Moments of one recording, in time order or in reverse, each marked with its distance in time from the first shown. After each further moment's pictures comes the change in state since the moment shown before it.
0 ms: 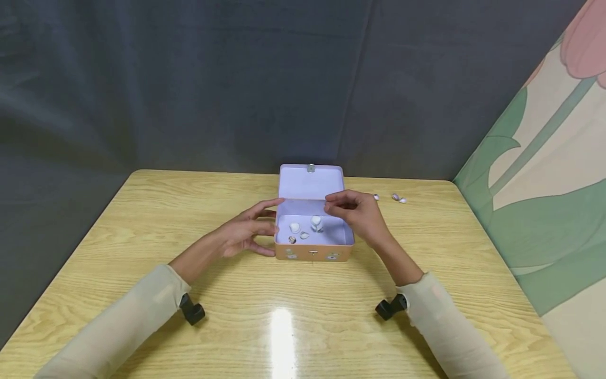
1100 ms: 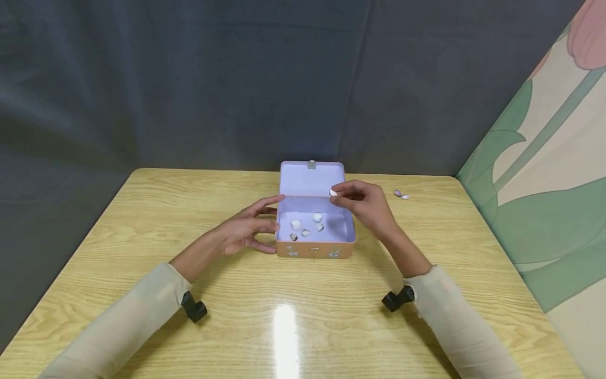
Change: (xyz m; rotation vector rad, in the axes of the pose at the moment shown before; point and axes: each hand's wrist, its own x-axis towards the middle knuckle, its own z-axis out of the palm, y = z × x) left_hand -0.002 0.005 0.002 0.005 0.001 -0.008; right_hand 0.003 -0.006 -0.016 0.023 0.018 -0.018
